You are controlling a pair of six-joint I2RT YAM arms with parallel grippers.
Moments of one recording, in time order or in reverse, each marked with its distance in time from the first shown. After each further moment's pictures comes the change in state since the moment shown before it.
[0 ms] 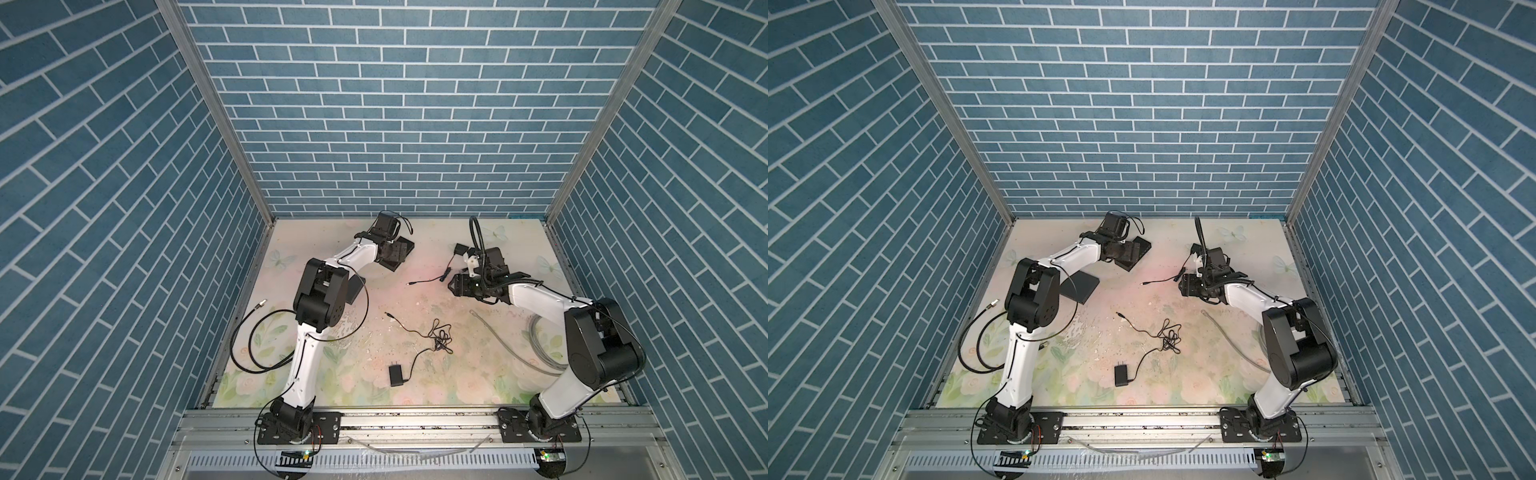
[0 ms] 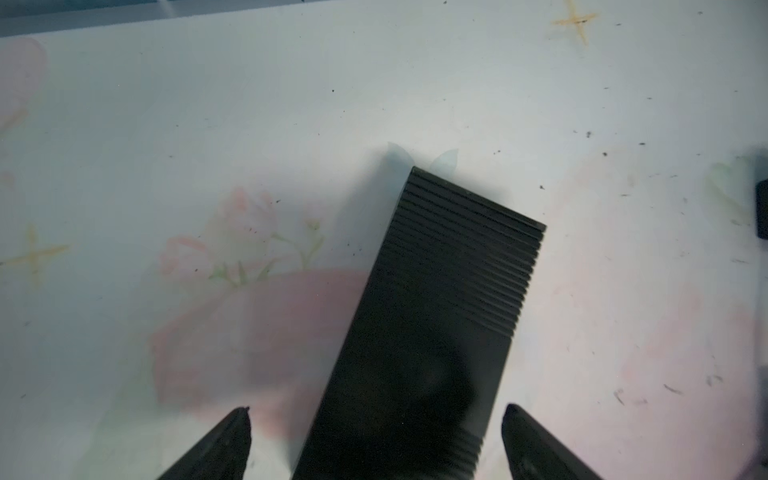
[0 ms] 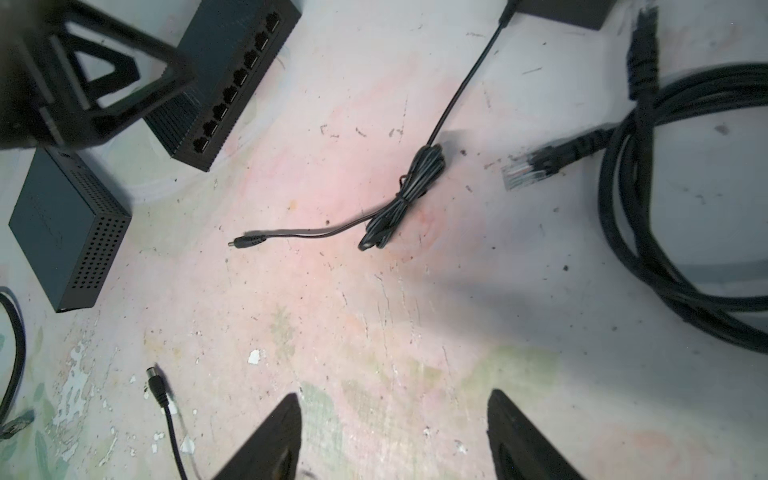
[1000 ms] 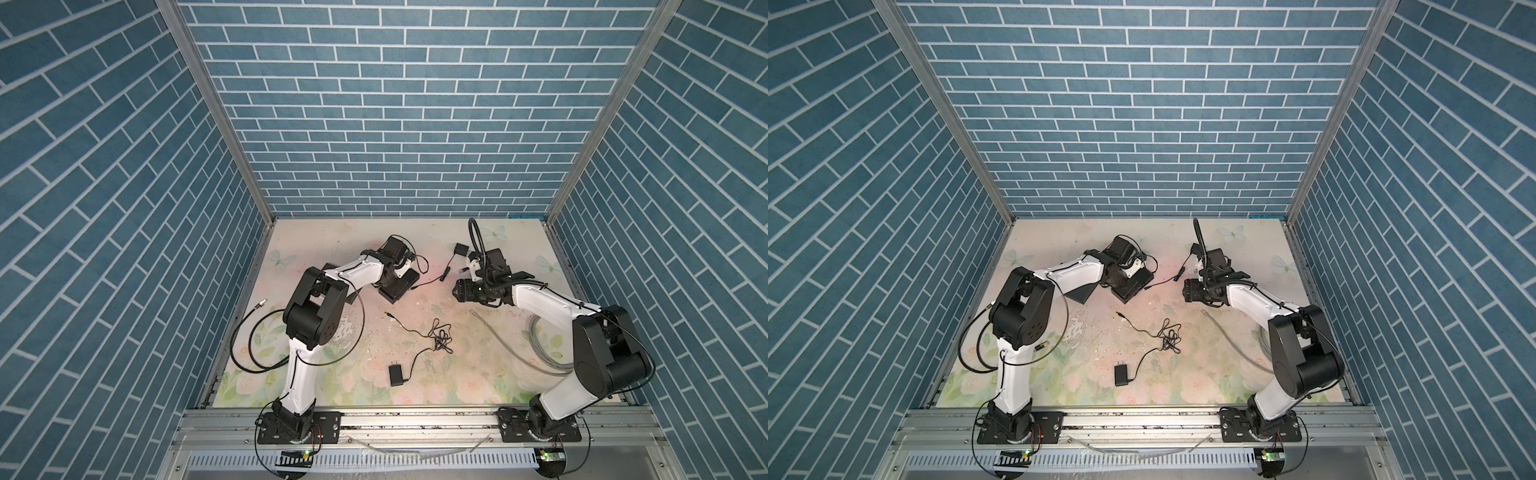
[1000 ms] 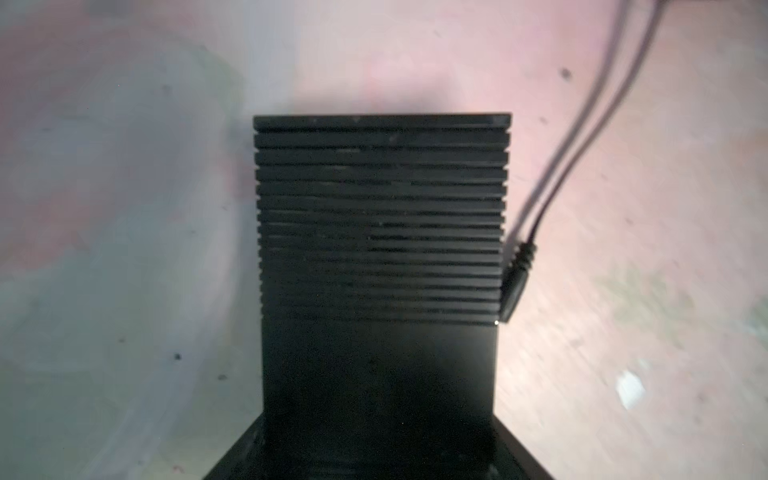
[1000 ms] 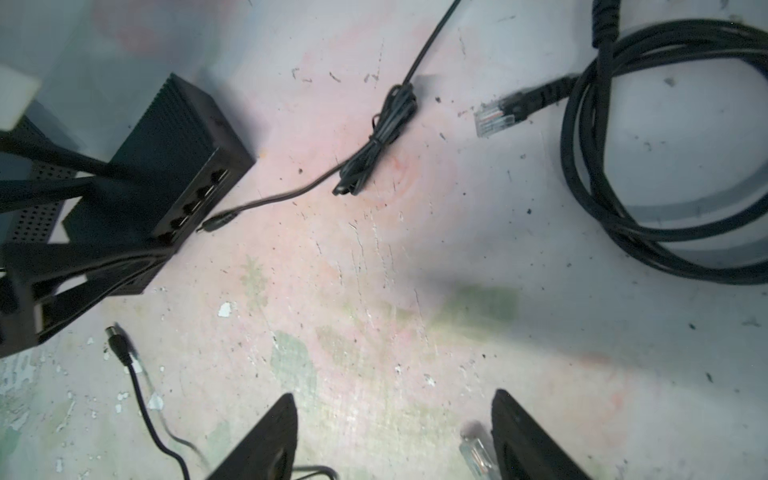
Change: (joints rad) left arm -0.119 -0.258 -0.393 -0.133 0.126 0.451; right arm 0.000 -0.058 0.000 -0.149 0.068 -0.074
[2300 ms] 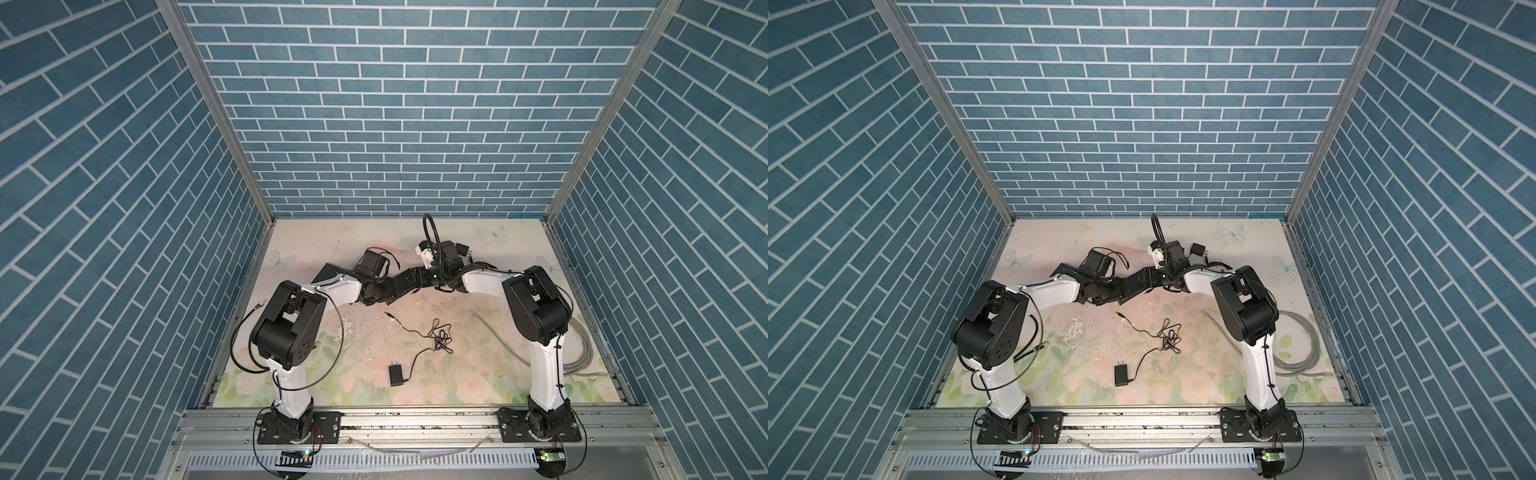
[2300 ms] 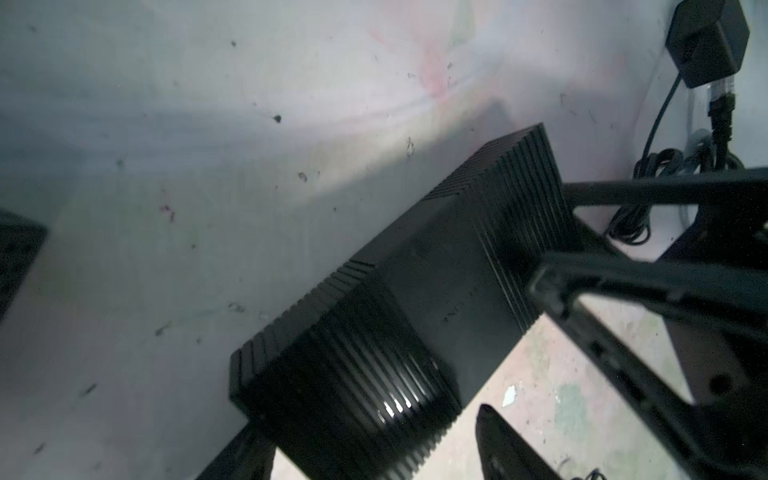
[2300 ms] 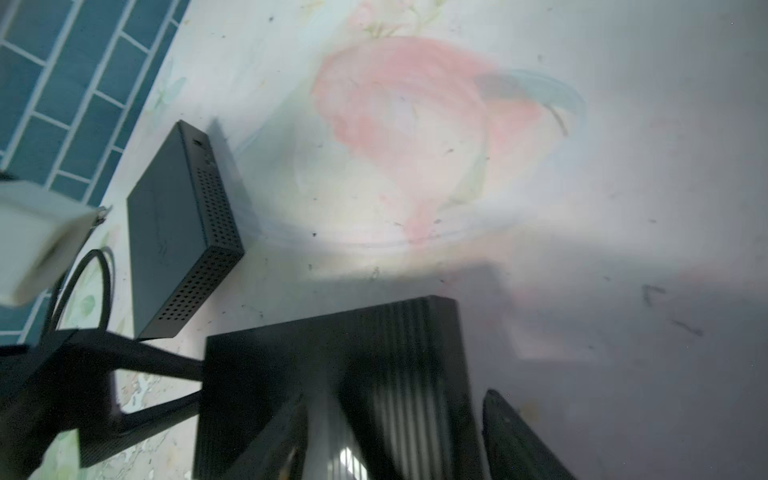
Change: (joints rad) left arm 0.066 -0.218 -0.382 0.359 0.123 -0.841; right arm 0.179 0.504 0.309 0.460 -0.247 0.055
